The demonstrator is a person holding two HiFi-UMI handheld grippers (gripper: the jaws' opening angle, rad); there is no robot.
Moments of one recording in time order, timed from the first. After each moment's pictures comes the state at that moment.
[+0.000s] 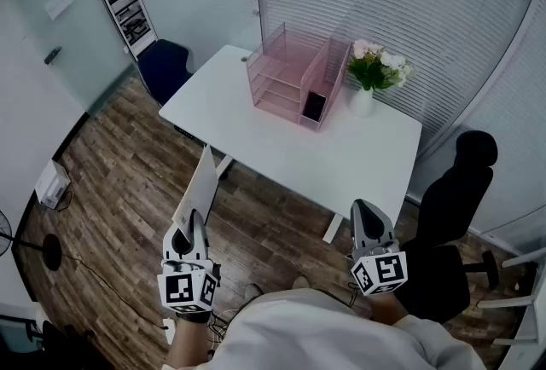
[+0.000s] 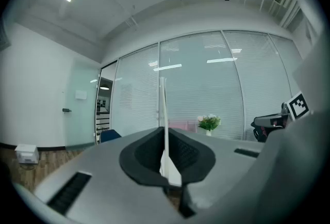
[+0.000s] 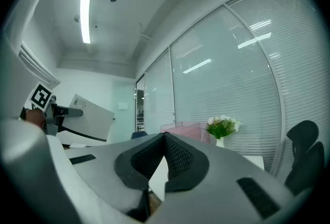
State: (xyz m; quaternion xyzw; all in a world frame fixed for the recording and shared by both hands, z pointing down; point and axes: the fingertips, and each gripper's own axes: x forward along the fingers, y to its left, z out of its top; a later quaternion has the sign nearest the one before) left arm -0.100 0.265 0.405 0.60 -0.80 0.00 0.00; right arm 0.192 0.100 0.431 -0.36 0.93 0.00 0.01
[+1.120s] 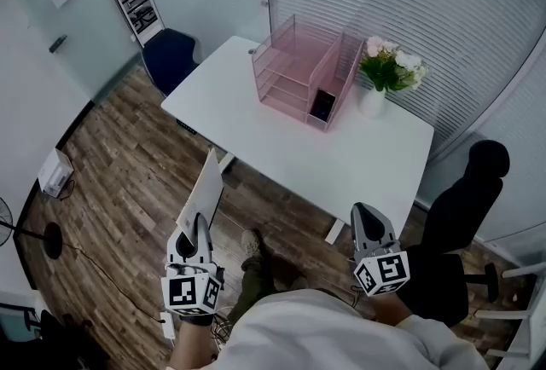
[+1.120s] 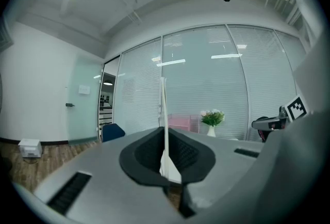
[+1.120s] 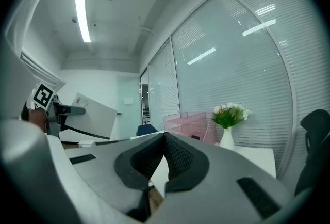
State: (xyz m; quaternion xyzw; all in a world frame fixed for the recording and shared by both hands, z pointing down) left arm -0.104 0.243 0.444 0.58 -0.81 0.00 0.03; right arm 0.177 0.063 0.473 -0.32 0.95 -0.03 -0.02
